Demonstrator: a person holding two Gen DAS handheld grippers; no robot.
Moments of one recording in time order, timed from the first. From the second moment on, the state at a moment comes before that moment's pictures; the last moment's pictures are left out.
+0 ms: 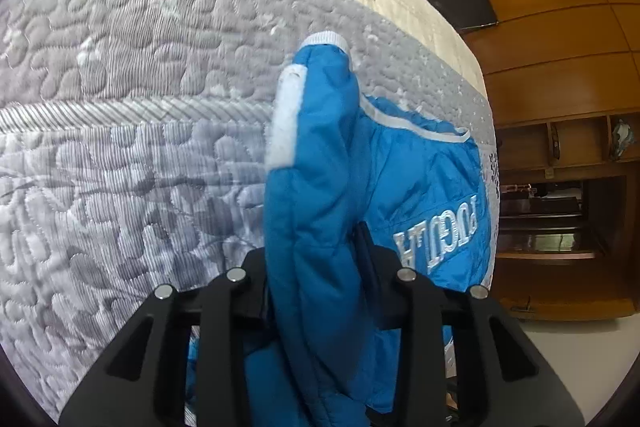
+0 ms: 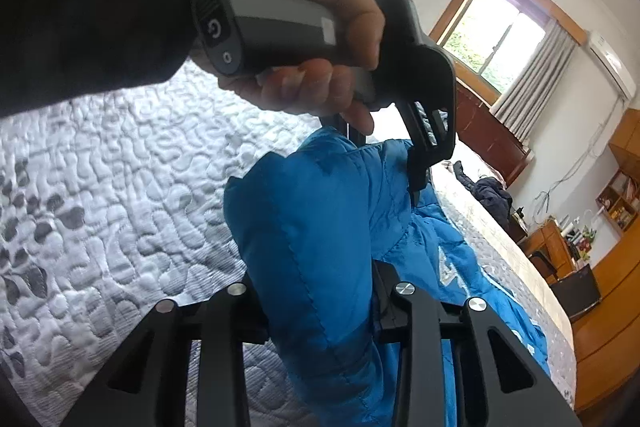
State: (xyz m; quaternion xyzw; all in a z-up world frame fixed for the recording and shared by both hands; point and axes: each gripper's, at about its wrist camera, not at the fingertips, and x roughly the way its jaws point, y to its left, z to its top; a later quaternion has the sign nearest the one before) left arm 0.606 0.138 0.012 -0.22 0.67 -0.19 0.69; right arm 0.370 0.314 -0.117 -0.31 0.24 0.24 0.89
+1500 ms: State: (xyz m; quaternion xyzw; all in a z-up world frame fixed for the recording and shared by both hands) left arm 0.626 -0.135 0.144 -0.08 0.64 -0.21 0.73; right arm 0.358 0.090 -0.017 -0.06 0.19 0.16 0.97
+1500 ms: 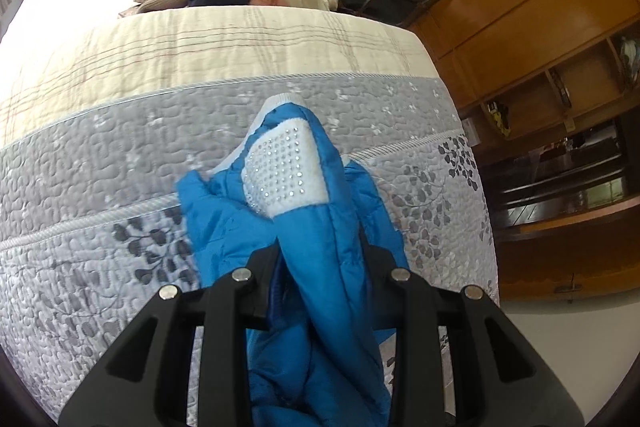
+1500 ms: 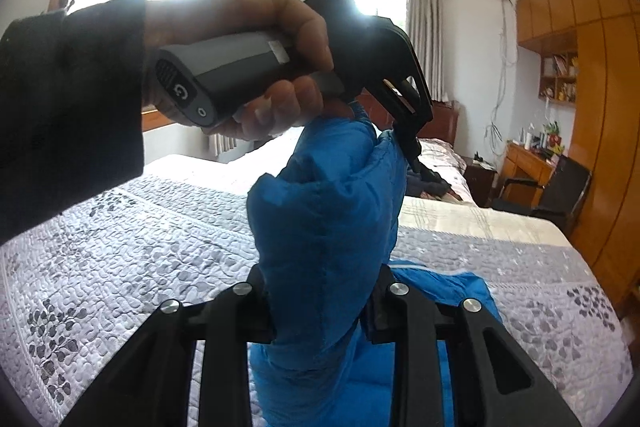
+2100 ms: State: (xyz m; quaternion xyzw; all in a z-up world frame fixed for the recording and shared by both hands) left arm 0.615 -0.268 0.078 -0.01 0.67 -0.22 0.71; right arm 0.365 -0.023 -0.053 0.07 0.24 0.16 0.95
